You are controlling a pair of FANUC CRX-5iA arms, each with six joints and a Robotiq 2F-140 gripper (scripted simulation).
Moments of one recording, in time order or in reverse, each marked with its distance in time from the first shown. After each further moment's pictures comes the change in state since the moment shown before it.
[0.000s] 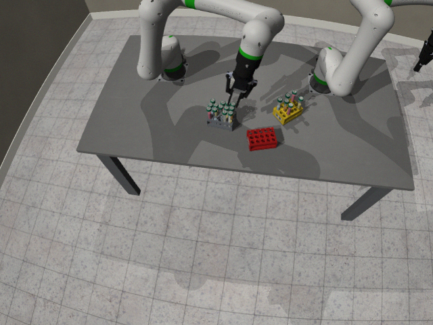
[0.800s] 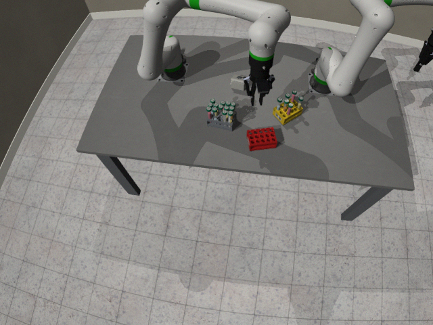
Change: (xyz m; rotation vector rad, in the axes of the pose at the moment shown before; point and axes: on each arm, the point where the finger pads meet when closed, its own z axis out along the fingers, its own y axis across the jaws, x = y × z) left arm 0.000 0.000 0.000 0.000 0.000 0.000; right arm -0.032 -0.095 -0.014 0.225 -0.057 -0.345
